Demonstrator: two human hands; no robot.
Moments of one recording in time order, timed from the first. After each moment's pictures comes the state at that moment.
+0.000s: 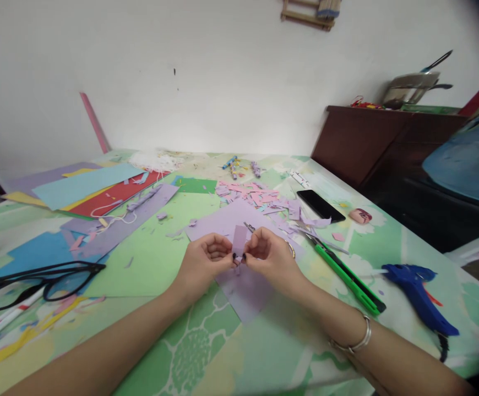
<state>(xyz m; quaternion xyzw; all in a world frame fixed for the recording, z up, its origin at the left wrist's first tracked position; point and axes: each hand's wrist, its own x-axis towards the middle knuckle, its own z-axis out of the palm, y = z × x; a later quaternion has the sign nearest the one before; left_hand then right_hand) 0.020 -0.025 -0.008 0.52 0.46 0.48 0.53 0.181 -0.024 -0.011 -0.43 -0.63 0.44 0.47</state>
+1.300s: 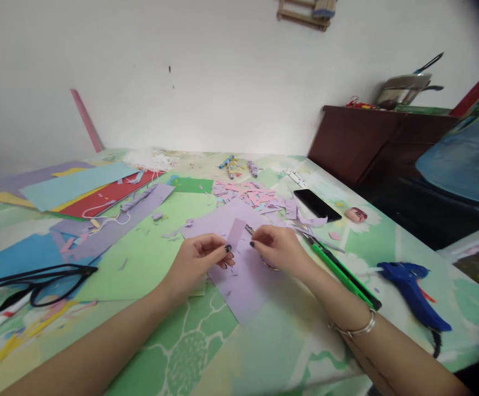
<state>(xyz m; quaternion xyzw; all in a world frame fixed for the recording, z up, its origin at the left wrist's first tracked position) 0.013 -0.022 -0.001 0.57 0.44 0.43 0.55 0.211 -0.003 0.001 -0.55 -0.76 0.22 0.26</state>
